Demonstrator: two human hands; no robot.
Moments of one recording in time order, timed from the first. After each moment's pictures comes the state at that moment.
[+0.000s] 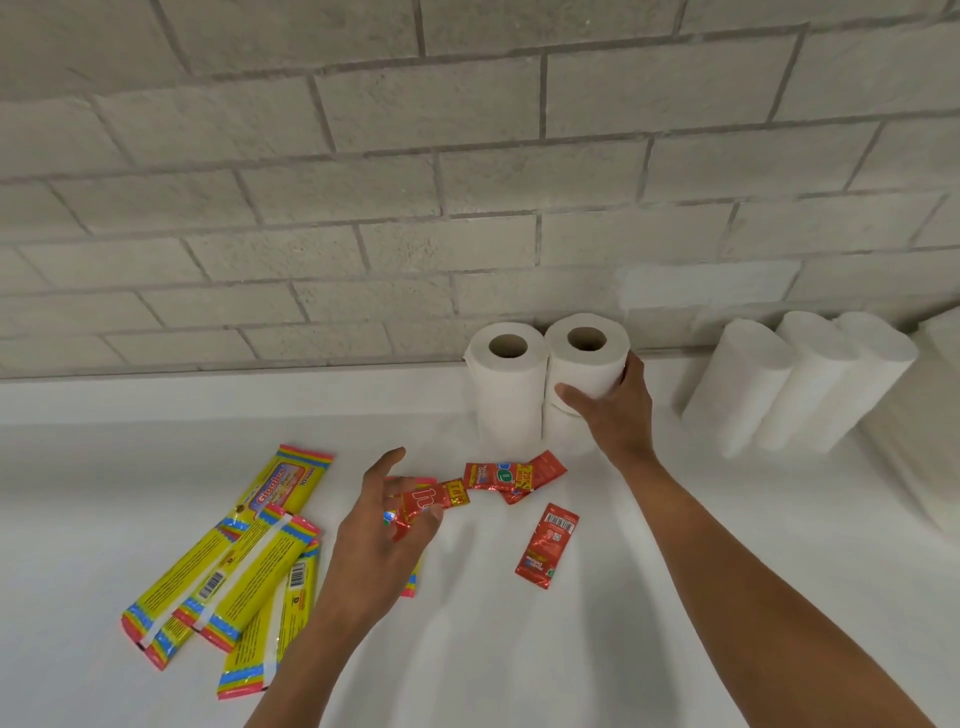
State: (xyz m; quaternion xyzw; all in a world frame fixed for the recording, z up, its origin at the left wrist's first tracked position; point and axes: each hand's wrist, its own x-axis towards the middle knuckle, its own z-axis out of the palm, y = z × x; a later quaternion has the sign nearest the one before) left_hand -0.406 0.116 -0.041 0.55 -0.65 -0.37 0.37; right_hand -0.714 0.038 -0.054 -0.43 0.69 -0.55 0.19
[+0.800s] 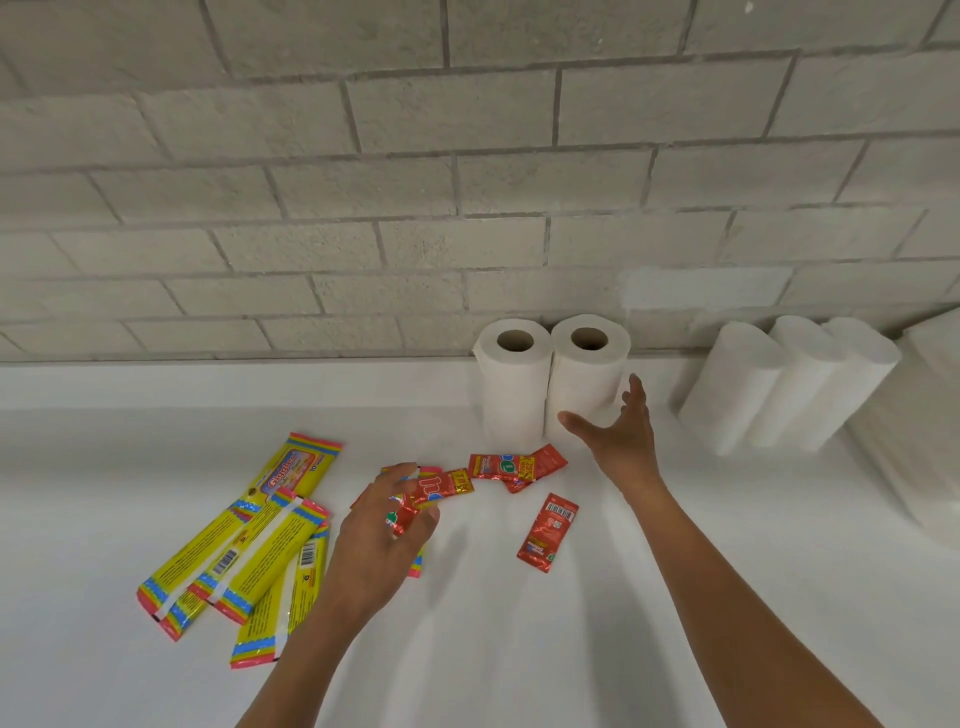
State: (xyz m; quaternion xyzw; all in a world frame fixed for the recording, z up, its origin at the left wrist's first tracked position) left_hand -0.389 0.128 -0.052 0.56 -0.66 -0.36 0.35; right_hand -0.701 0.078 -0.061 -0.39 0.76 -0.45 0.25
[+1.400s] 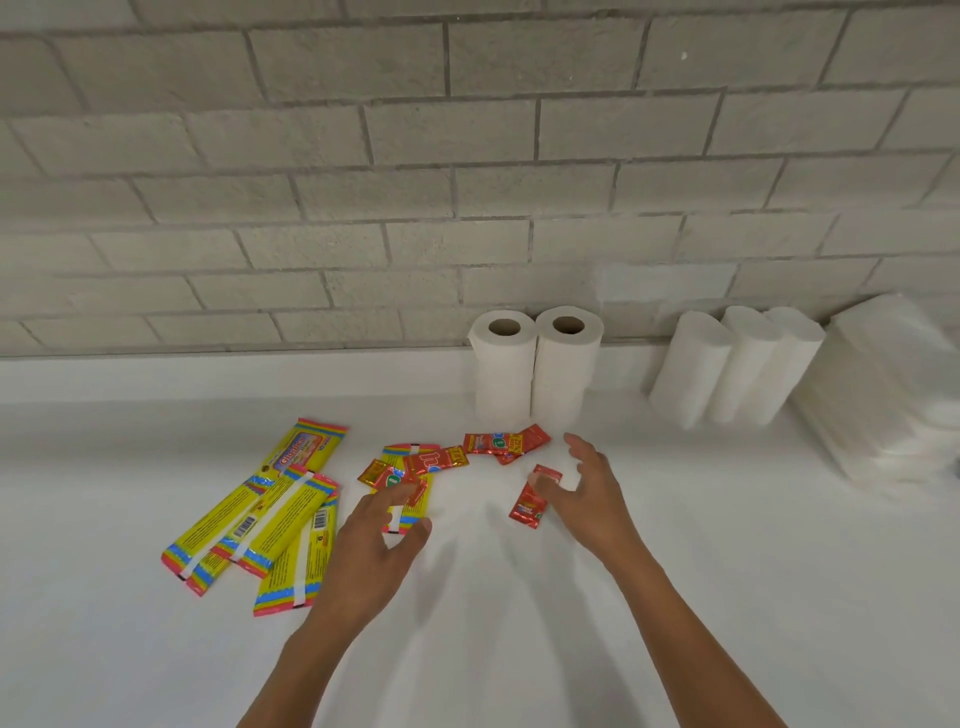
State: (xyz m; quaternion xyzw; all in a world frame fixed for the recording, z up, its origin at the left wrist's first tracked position) left_hand -0.361 0.179 -0.064 0.56 -0.68 -0.32 0.34; right_hand -0.631 0.202 -0.051 -0.43 0.72 -0.43 0.33
